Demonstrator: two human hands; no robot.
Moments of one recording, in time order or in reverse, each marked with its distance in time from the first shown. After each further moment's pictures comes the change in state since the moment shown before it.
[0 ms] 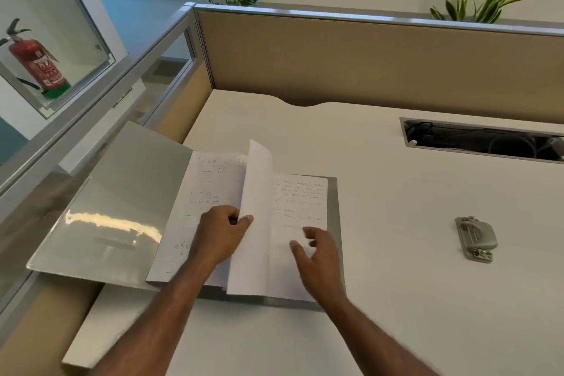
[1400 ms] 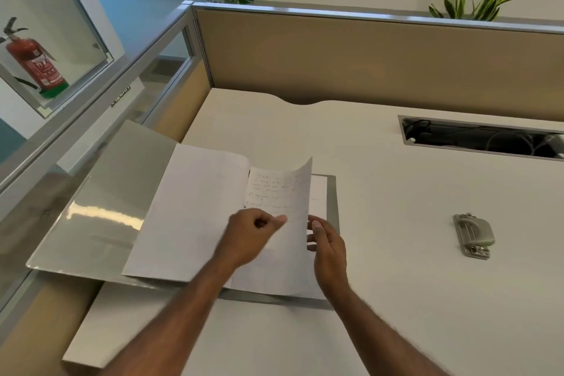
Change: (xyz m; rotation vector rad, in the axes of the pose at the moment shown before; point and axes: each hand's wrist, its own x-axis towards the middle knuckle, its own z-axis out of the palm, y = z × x) left_hand -0.004 0.010 0.034 -0.130 -0.143 0.110; right_hand 0.008 -0.009 -0.011 0.406 0.047 0.060
